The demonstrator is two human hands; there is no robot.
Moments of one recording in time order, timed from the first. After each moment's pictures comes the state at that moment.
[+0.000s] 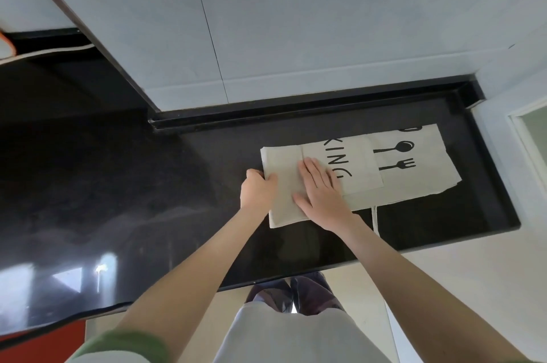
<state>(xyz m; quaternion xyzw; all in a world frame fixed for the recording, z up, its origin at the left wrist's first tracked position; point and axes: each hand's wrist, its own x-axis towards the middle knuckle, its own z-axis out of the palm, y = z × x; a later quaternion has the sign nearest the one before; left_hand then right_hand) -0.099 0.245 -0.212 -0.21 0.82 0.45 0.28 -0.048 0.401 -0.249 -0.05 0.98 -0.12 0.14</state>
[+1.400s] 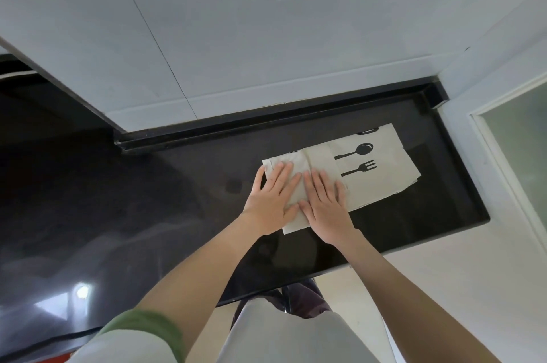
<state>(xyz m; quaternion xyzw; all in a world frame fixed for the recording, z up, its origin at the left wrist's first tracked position) -0.093 0.289 -0.243 0.38 0.91 -0.02 0.16 -0.023 0.448 -0.259 0.03 0.99 -0.05 0.10</state>
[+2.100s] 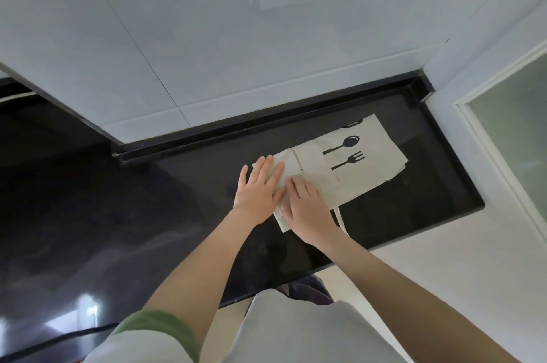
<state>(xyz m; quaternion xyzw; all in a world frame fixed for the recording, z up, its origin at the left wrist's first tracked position) -0.110 0.285 -0.234 0.32 0.93 -0.03 0.19 -0.028 0.411 -0.241 0.02 0.99 -0.10 0.02</state>
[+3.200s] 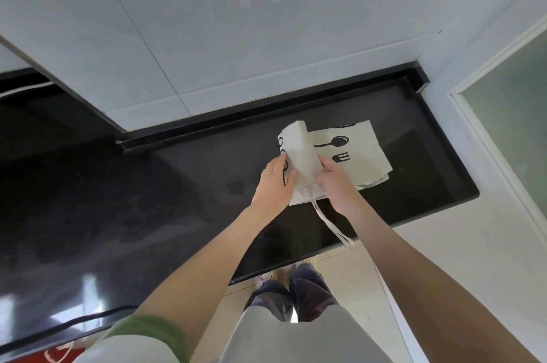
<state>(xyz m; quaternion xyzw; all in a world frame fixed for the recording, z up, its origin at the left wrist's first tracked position) -0.073 0.321 -0.206 0.11 0.87 0.41 0.24 -0.041 0.462 -0.197 0.35 0.68 -0.63 0.13</state>
